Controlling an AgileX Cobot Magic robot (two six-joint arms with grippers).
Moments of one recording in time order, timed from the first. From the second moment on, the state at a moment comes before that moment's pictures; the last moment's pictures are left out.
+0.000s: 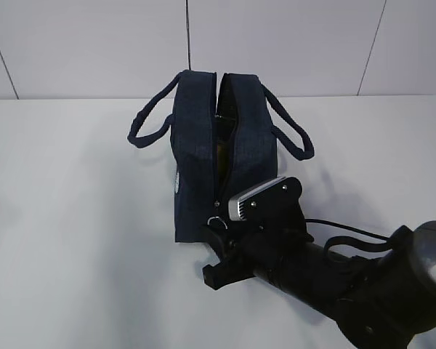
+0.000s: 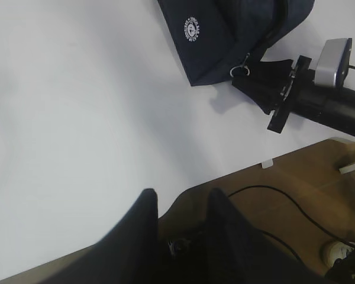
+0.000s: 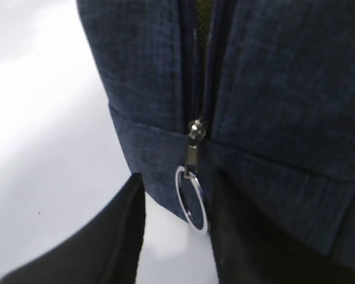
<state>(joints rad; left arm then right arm) -0.04 0.75 -0.97 -0.45 1.26 0.16 0.66 2.02 -0.63 0.04 -0.92 0.09</state>
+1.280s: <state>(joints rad) -0.04 0.75 -0.97 -0.48 1.25 0.16 0.66 2.02 -0.63 0.05 -0.89 0.09</state>
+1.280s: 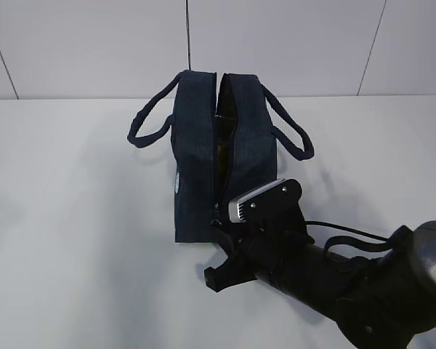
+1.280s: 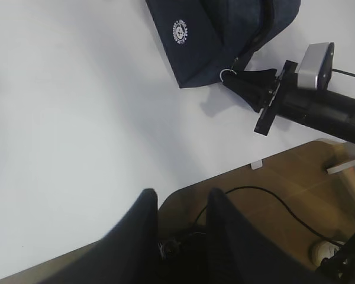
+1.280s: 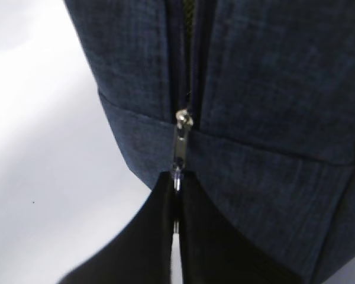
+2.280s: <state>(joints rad) -0.04 0.82 -0.97 -0.52 1.26 0.19 0.66 1.86 -0.63 0.04 -0.75 0.09</state>
